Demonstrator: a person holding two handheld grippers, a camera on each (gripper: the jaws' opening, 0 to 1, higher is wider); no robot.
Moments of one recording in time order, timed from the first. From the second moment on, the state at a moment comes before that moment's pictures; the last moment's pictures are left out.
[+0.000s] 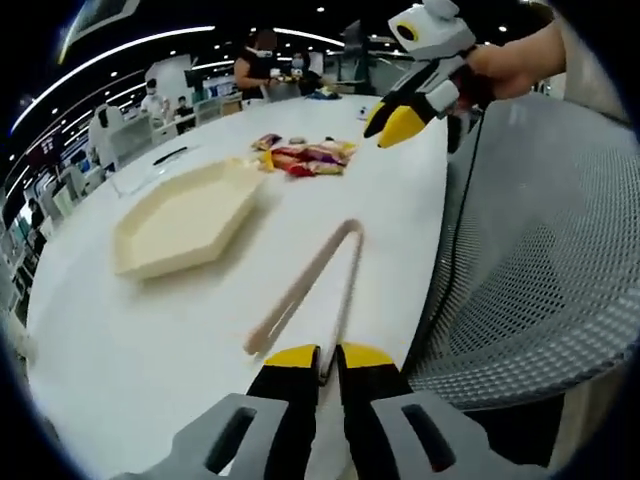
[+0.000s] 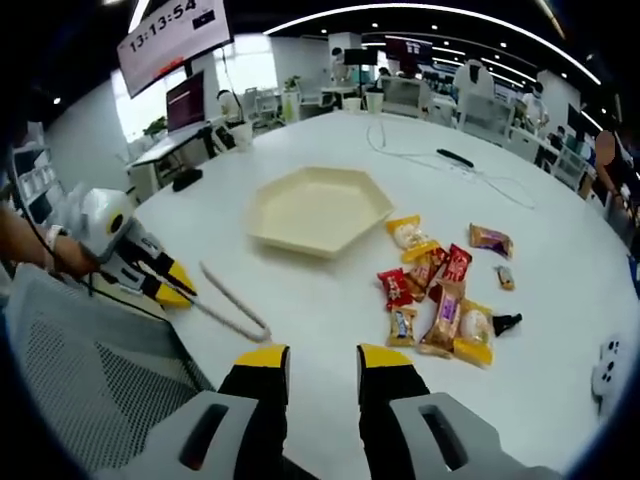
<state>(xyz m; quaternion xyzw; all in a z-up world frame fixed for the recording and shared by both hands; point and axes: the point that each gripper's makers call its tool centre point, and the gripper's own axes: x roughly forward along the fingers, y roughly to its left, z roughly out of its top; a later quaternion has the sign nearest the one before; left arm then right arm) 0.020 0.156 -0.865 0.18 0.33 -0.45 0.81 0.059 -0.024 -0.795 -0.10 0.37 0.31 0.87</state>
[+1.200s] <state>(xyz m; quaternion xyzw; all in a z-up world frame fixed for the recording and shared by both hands) 0.017 0.117 -0.768 0.15 0.27 -0.53 0.79 0.050 -0.023 -0.712 -0.09 0.25 0.43 0.86</state>
